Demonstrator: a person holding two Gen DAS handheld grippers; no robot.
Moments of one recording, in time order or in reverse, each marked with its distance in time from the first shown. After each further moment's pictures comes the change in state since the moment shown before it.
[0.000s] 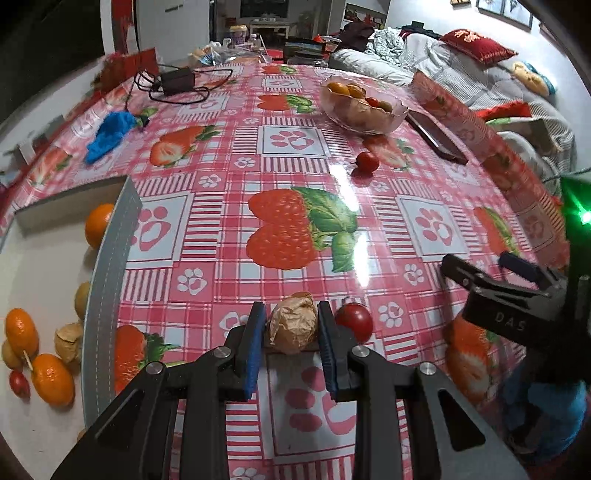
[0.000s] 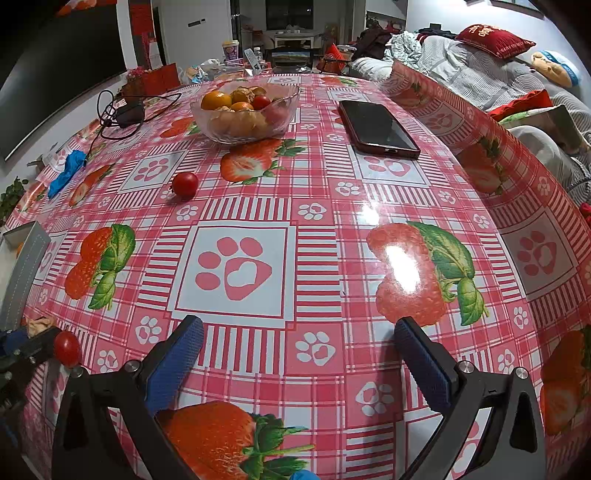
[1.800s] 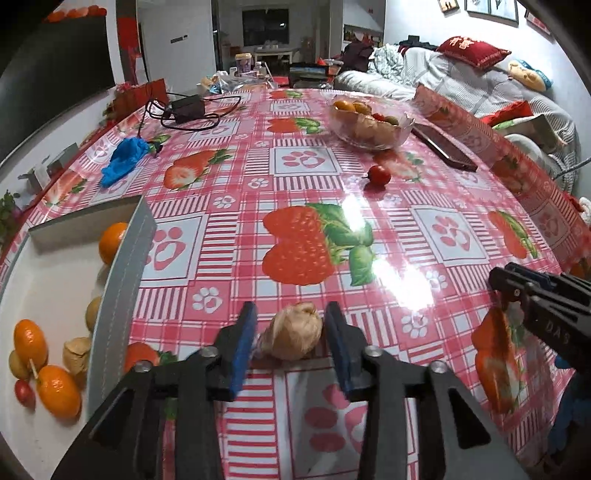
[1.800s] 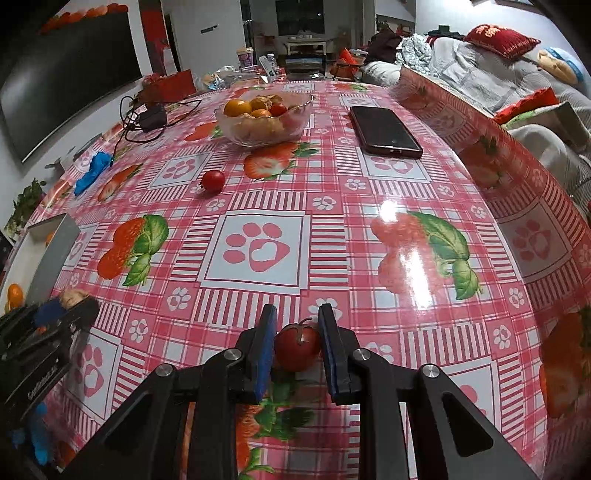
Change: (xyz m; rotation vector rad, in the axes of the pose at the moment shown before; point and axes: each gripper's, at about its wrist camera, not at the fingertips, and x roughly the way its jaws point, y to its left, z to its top) left arm 0.005 -0.001 -0.009 0.039 -0.123 0.048; right arm -0.024 0.000 -0.015 -0.020 -0.032 0.054
